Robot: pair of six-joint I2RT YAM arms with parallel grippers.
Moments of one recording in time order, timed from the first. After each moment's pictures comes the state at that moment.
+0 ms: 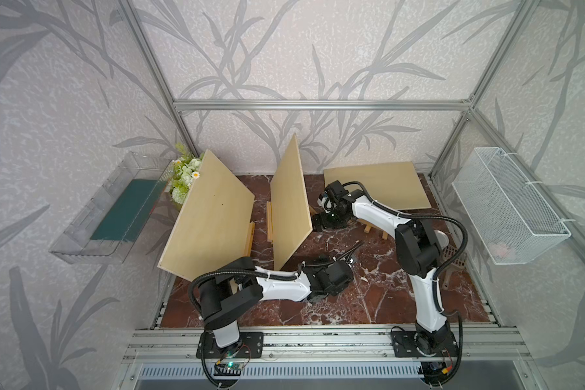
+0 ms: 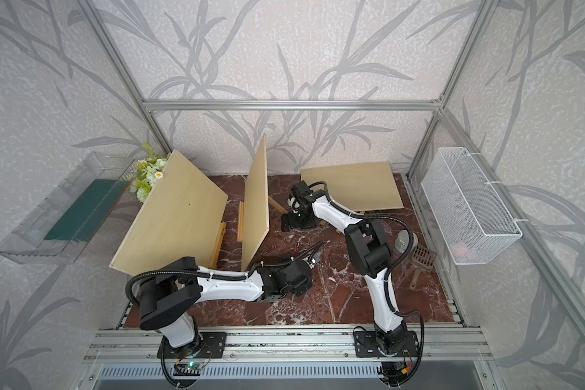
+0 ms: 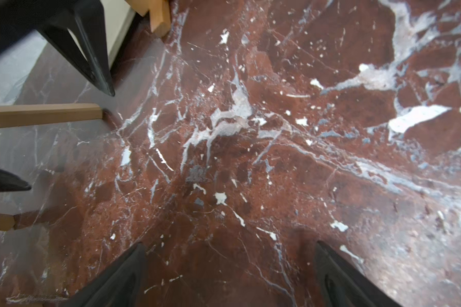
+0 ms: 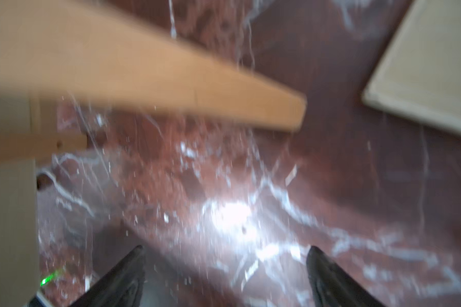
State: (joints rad) left arm -1.14 1.73 0.87 -0.07 -0.50 -0.01; right arm 0.56 2.20 1.80 -0.77 -0.31 0.28
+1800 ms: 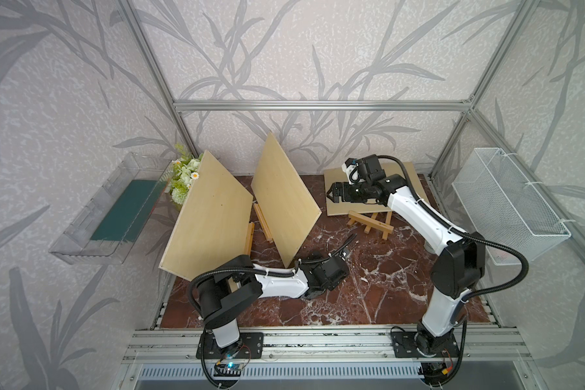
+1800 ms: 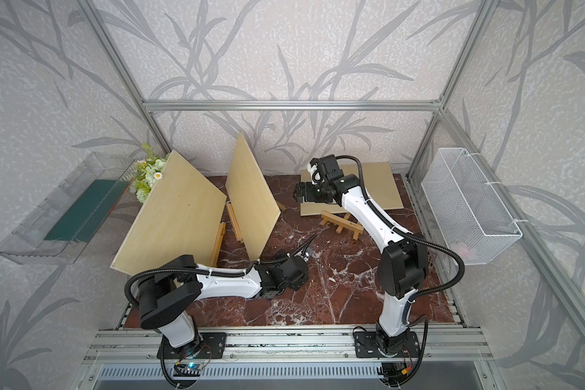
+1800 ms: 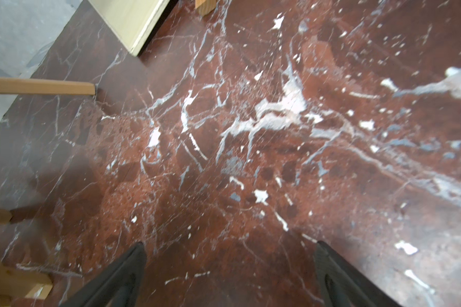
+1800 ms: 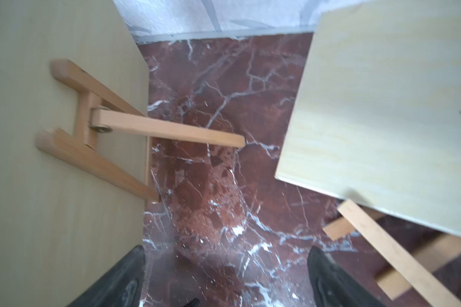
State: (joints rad) left arm -1.08 1.74 0.87 -0.06 -0.53 -0.06; right arm 0.43 1.82 1.71 -0.72 -0.26 0.35
